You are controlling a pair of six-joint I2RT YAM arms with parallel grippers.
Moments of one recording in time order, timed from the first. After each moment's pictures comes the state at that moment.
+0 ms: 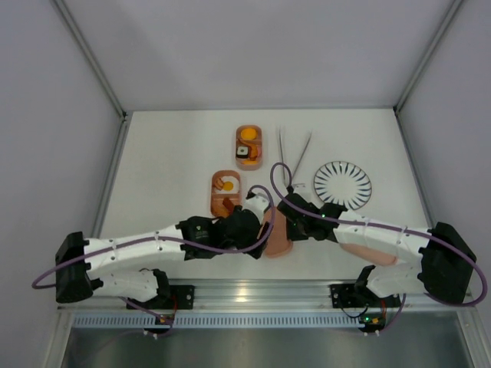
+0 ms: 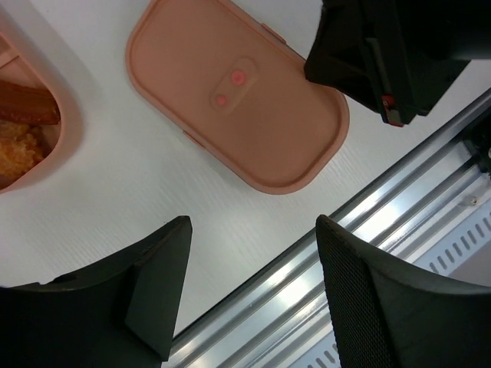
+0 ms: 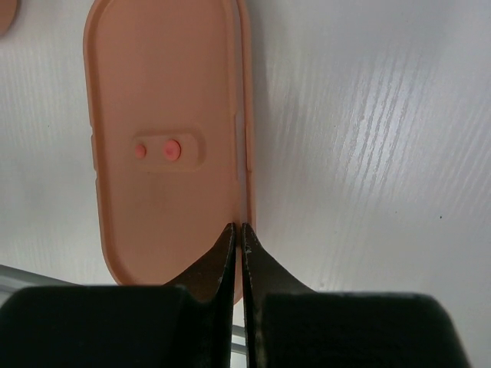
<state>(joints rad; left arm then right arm) -1.20 1.18 0.91 -0.53 -0.26 -0.56 0.96 1.27 0.79 -0.60 0.27 0.79</state>
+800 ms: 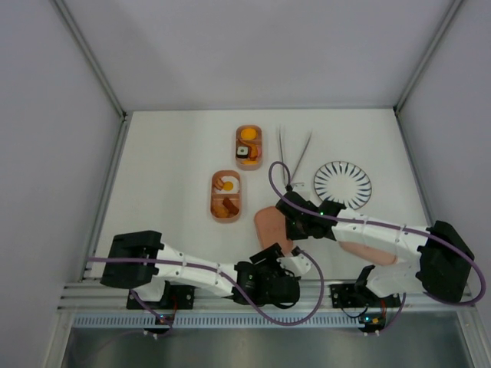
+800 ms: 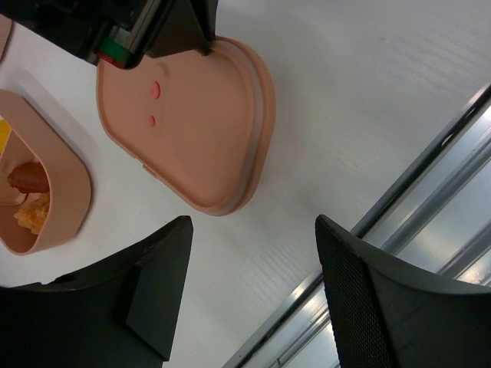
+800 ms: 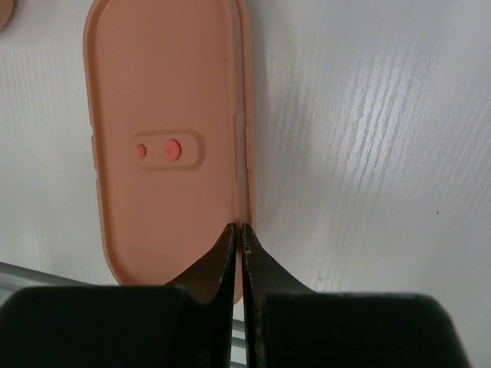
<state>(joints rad) -1.65 1.61 0.95 -0.37 -0.78 -0.36 0.96 1.29 0.82 -0.64 0.27 0.78</state>
